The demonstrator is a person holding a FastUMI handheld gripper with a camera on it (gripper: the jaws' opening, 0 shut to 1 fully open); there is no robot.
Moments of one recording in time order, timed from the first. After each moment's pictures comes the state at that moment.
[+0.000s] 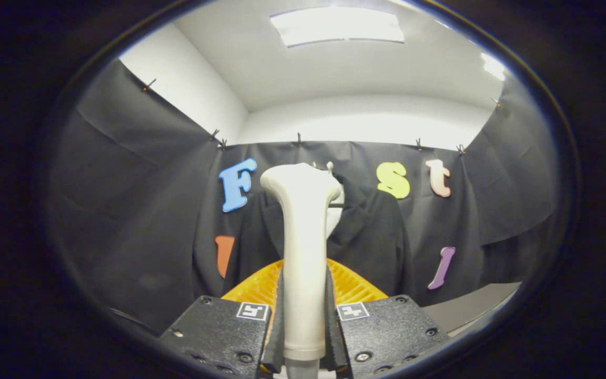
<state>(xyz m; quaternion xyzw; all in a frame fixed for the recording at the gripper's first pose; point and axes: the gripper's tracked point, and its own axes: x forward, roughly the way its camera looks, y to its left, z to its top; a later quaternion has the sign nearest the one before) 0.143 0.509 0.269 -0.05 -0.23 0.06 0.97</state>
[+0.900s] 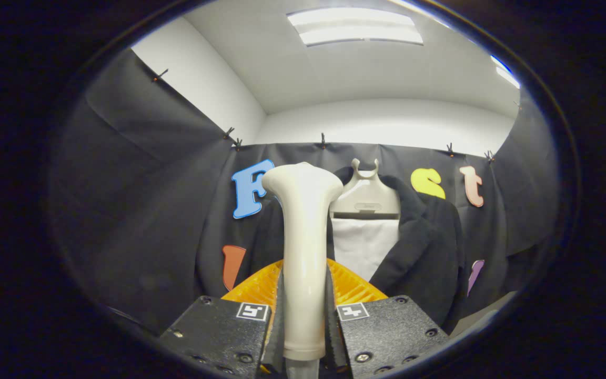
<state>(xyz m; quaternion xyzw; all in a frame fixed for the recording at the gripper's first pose) 0.250 0.571 0.290 -0.07 -0.23 0.09 0.97</state>
